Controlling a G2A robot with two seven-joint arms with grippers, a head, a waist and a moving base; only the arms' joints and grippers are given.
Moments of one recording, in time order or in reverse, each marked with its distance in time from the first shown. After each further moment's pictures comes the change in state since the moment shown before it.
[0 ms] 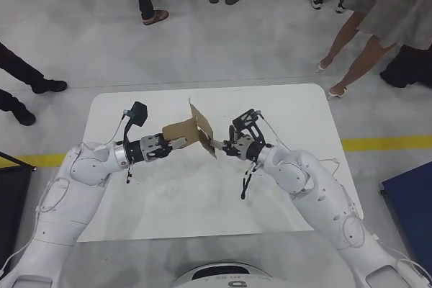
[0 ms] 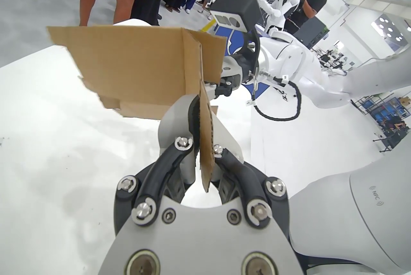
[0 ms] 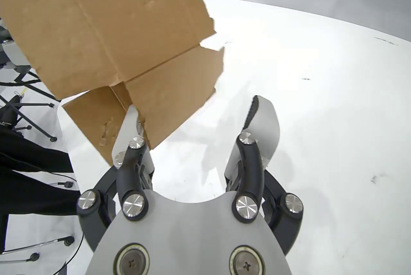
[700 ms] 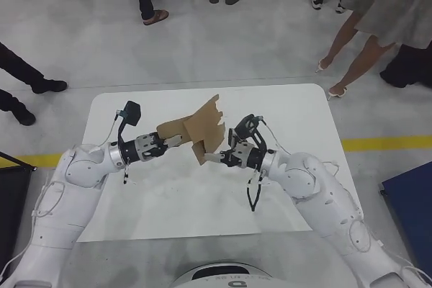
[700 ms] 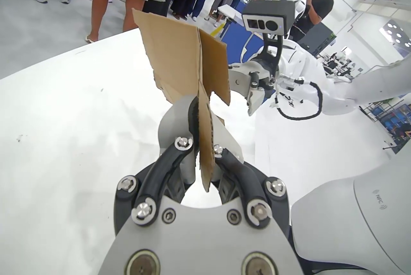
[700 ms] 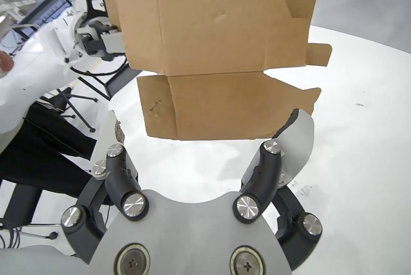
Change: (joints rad) left arm 0.035 -0.010 -0.056 -0.026 0.027 0.007 0.015; right arm -0.043 0.013 0.018 -0.052 0.113 -0.192 0.004
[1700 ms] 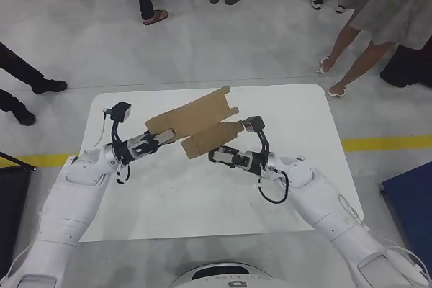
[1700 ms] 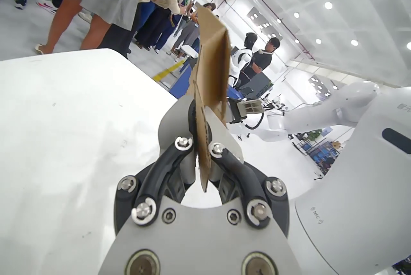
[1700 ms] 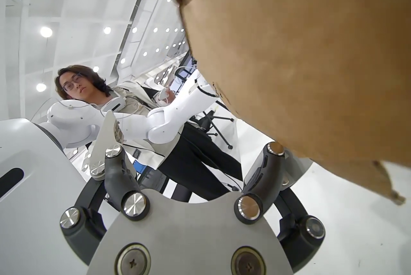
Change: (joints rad) left arm -0.020 -0.017 -0.004 0.131 -0.406 -0.059 -0.142; right arm 0.114 -0.029 -0.110 0.333 0.988 -0.341 0.301
